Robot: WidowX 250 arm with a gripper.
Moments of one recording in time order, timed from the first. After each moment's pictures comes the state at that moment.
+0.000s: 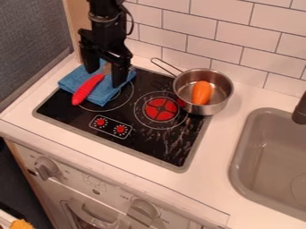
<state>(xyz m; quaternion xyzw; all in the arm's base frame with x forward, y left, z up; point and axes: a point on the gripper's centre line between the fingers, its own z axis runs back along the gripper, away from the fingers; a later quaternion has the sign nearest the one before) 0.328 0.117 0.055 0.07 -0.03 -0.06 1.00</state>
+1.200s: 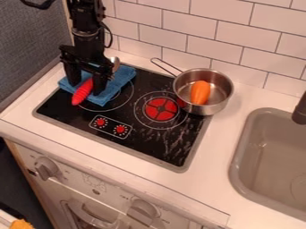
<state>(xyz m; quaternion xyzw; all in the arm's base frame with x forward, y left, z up) 0.326 0.155 0.022 0.06 0.02 0.03 1.00</state>
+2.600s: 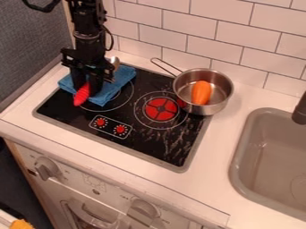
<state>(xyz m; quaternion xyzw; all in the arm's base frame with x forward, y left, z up) 0.326 0.154 0.015 0.06 0.03 0.03 1.00</state>
